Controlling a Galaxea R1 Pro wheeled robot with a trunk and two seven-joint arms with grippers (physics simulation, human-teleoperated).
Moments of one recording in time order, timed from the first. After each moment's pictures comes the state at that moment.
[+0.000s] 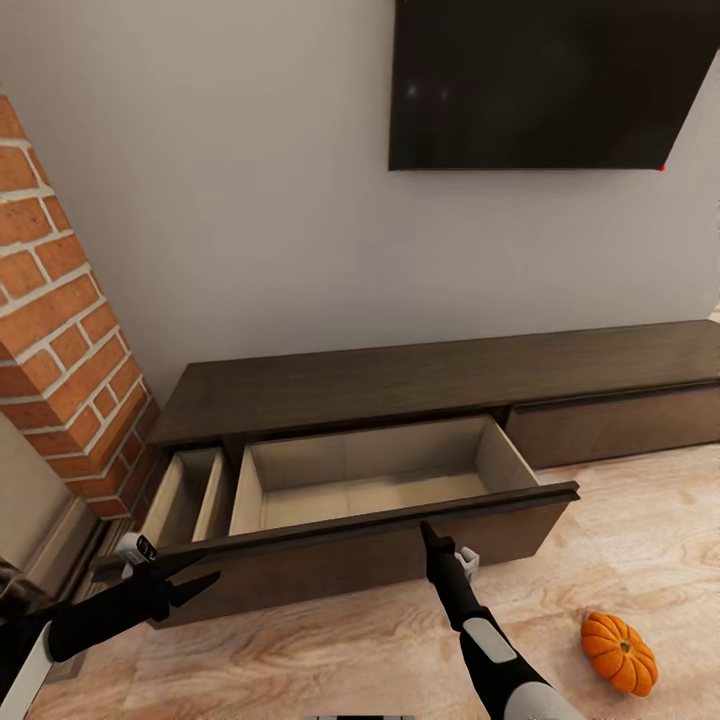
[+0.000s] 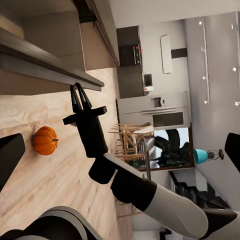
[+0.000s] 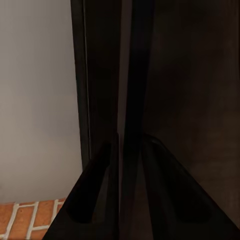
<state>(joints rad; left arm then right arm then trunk) -0.28 0.31 0.28 -1.03 0.44 1.04 -1.42 -0.58 0.15 -0.33 -0.31 -1.01 0.07 0.78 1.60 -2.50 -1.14</state>
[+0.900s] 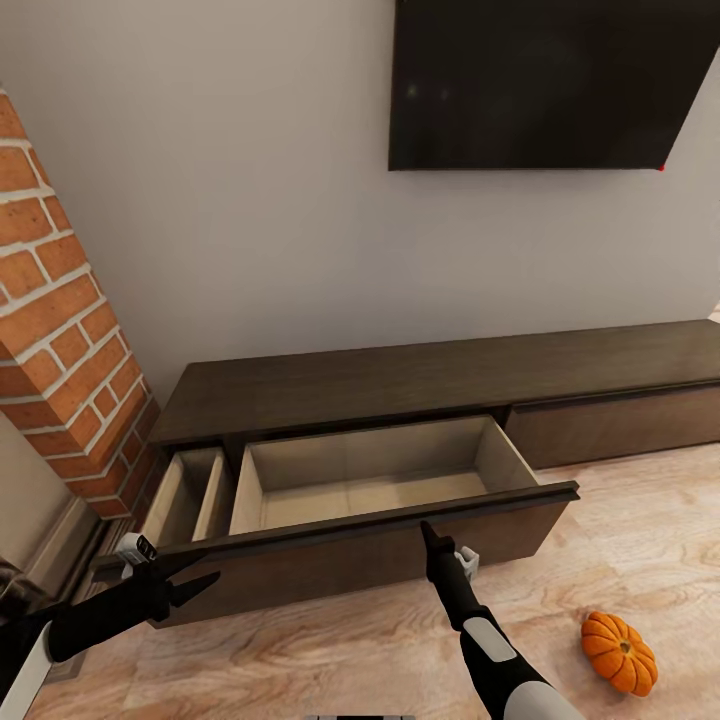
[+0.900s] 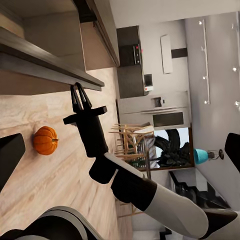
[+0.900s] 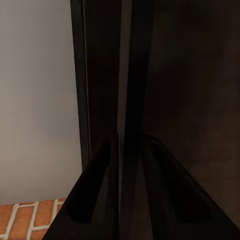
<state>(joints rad) -0.28 0.31 0.28 -1.03 0.44 1.04 -1.42 -0.58 0.15 -0.33 -0.31 -1.01 0.07 0.78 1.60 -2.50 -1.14</state>
